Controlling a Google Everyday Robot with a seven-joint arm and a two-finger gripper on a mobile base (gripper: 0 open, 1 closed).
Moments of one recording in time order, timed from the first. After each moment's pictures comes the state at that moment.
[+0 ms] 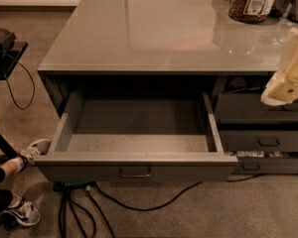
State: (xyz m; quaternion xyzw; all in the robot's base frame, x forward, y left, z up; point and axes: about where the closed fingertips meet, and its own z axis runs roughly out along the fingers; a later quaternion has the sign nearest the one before) arm 0.411 -0.174 1.076 -0.61 0.74 -0.12 0.27
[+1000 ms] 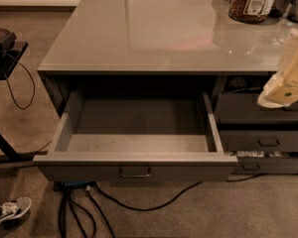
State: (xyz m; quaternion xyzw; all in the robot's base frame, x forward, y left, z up) arm 0.403 -0.167 1.082 -0.60 0.73 -0.13 0.28
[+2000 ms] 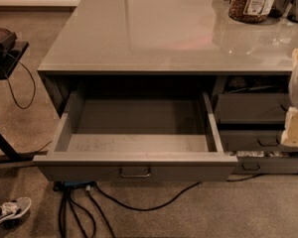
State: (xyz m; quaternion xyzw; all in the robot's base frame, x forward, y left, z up) arm 0.453 -0.297 0.932 -0.56 0.76 -0.30 0.16
